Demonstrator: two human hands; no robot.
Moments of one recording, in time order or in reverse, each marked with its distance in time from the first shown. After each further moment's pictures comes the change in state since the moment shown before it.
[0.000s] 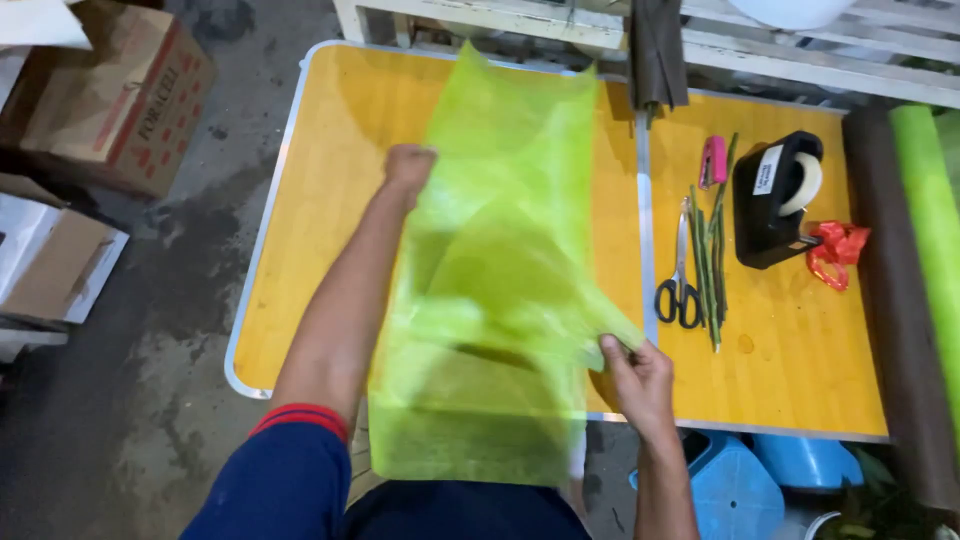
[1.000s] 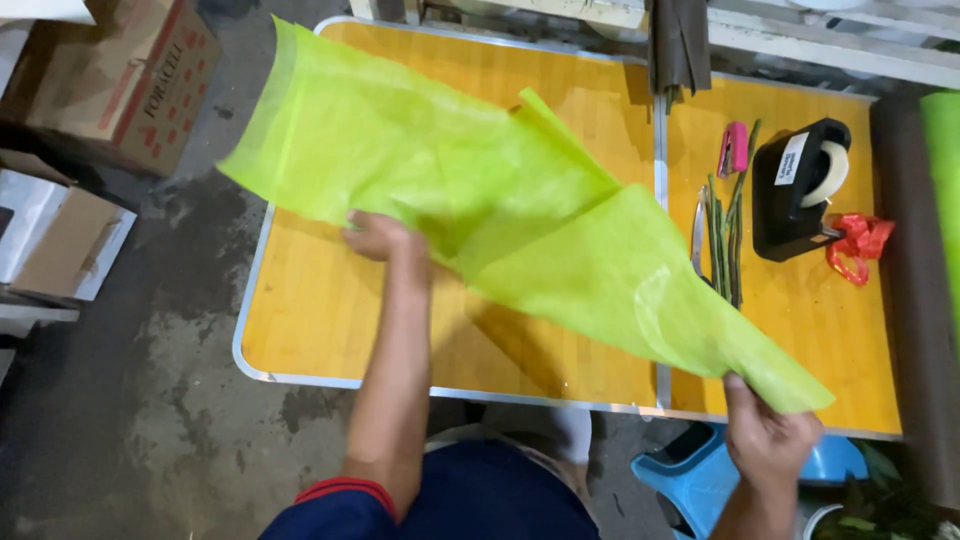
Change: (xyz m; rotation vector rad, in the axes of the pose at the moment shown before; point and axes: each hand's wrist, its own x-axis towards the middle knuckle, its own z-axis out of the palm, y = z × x) left_hand -0.103 -0.049 -0.027 -0.789 1.160 -0.494; right_hand -0.028 0.001 -0.108 -0.278 0.168 -0.552
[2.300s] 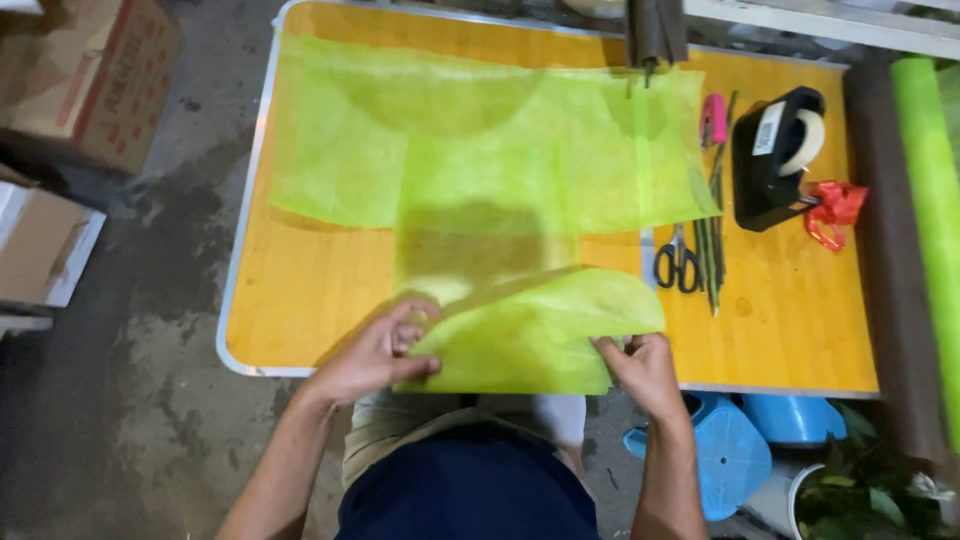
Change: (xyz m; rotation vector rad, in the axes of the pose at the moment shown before) left_hand -0.036 0.192 -0.243 0.763 -1.928 -0.164; right_hand -0.018 0.003 0.090 0.159 -0.344 0.724
